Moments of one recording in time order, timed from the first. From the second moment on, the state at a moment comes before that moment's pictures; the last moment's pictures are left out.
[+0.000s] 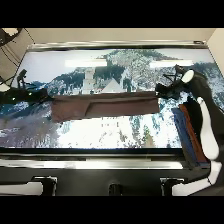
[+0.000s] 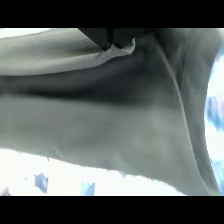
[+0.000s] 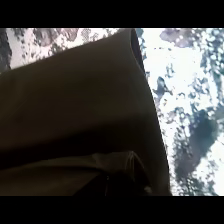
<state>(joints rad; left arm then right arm) 0.27 -1.56 1.37 0.99 -1.14 -1.33 -0.08 -1.73 1.60 -1.28 1.10 1.67</state>
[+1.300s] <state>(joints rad) 0.18 -1.58 1.63 0.96 -1.26 -1.37 -0.18 -2.01 1.72 -0.97 1.29 1.72</state>
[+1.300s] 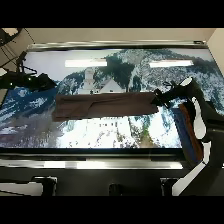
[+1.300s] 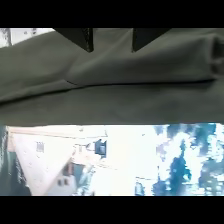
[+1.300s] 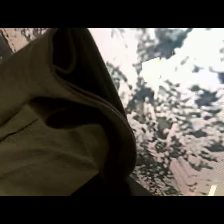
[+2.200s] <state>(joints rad) -0.45 -1.76 1.34 0.46 -0.83 -1.40 -0.03 -1.30 1.72 -1.02 1.53 1.71</state>
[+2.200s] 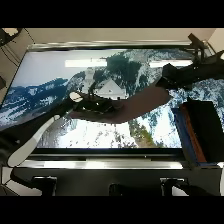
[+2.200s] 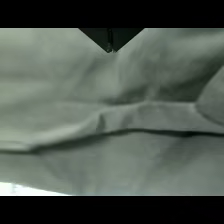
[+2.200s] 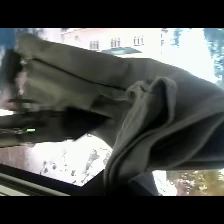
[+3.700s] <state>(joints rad) 0.19 -0.98 1.24 0.83 -0.97 -1.26 0.52 -1.86 1.72 -0.76 0.84 1.94</state>
